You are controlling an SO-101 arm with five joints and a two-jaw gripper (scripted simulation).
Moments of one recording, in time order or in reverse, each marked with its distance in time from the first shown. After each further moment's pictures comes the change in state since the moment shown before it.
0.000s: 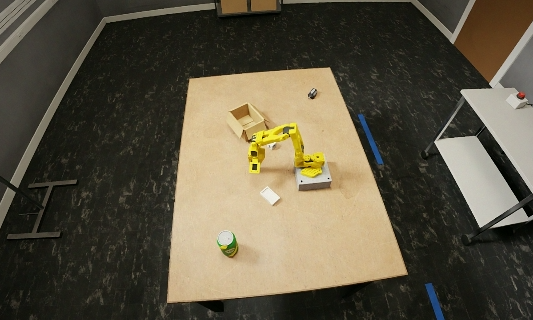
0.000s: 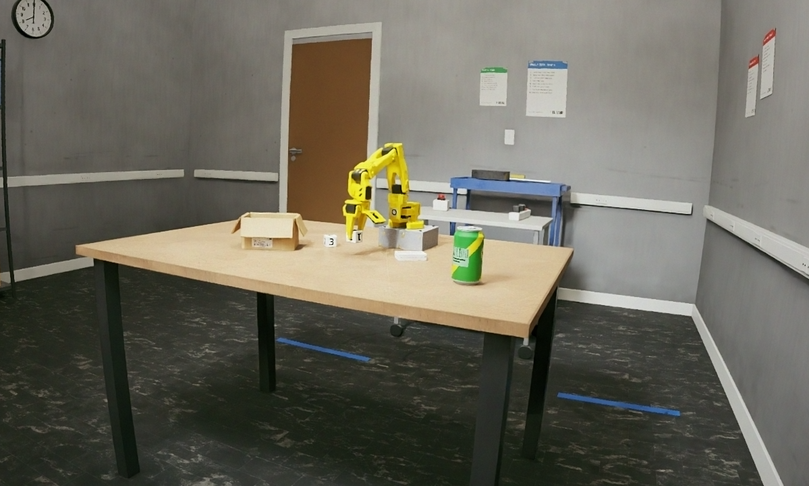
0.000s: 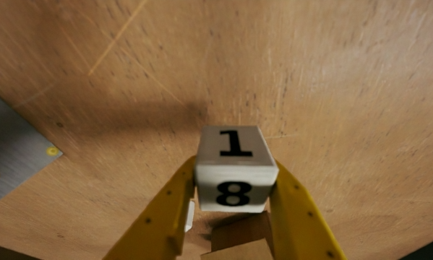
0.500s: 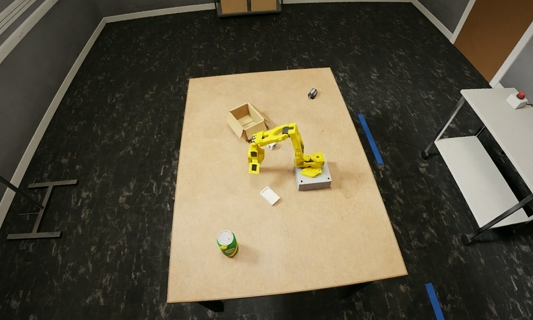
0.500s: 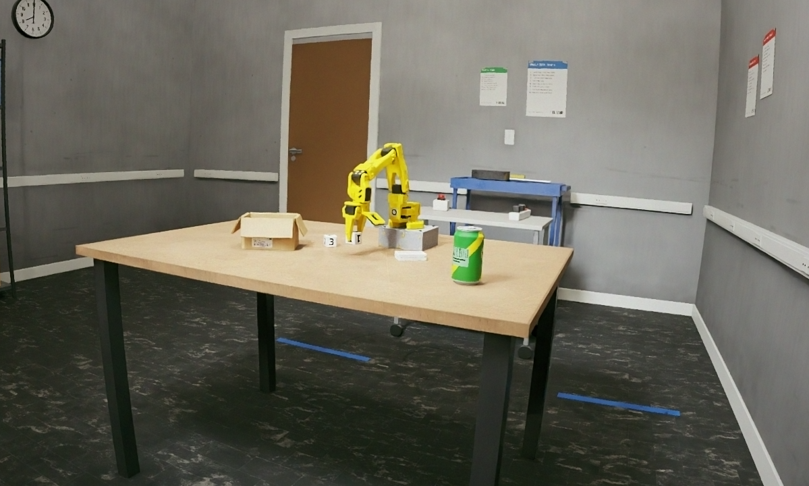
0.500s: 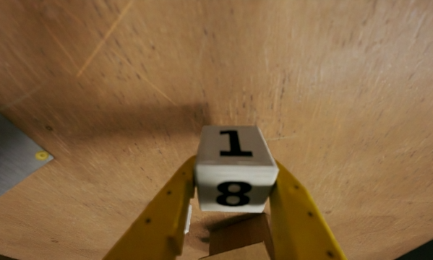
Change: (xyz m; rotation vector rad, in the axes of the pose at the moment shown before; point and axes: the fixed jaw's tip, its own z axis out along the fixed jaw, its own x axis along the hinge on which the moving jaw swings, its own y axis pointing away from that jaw) arm 0.000 -0.003 0.004 0.012 0.000 0.000
